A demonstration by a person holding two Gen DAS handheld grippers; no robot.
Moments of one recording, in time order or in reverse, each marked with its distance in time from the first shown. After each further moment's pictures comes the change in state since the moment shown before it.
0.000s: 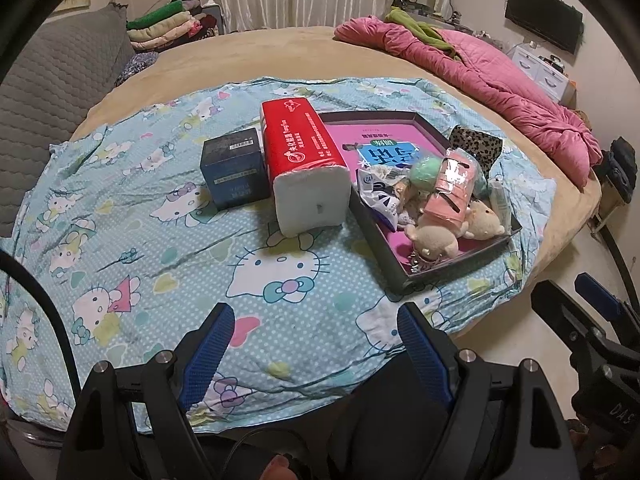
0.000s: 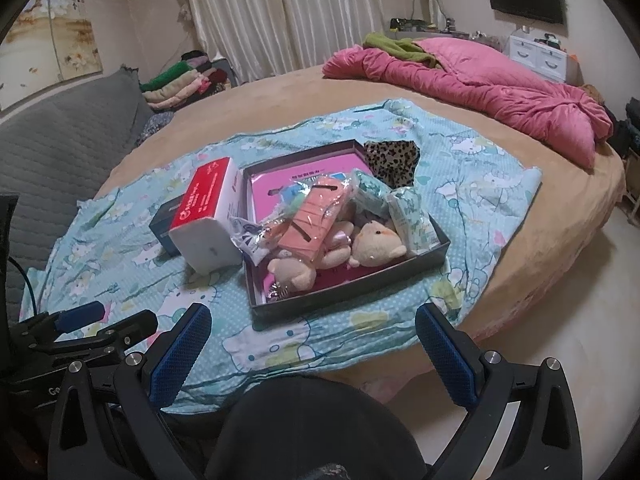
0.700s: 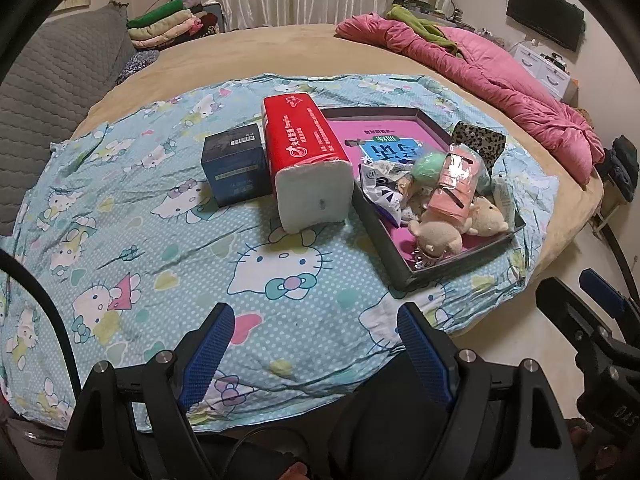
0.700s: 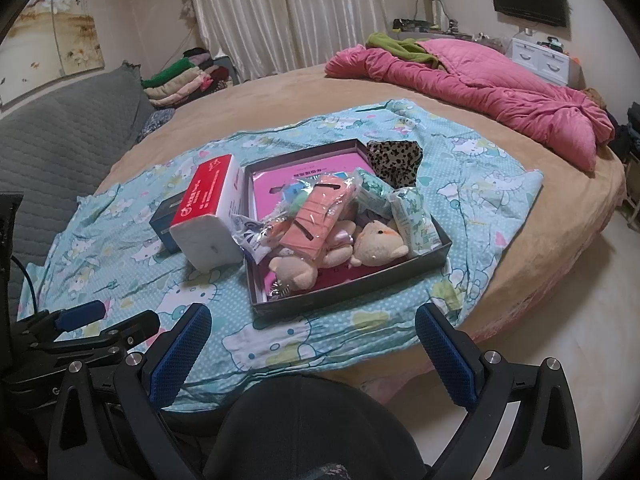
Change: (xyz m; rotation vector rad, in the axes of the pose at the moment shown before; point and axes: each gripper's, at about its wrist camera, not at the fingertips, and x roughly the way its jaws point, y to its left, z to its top) left arm 0.004 0.001 -0.002 0.001 0.009 0.006; right arm 0.000 0.001 0.000 -0.011 -0.001 -0.001
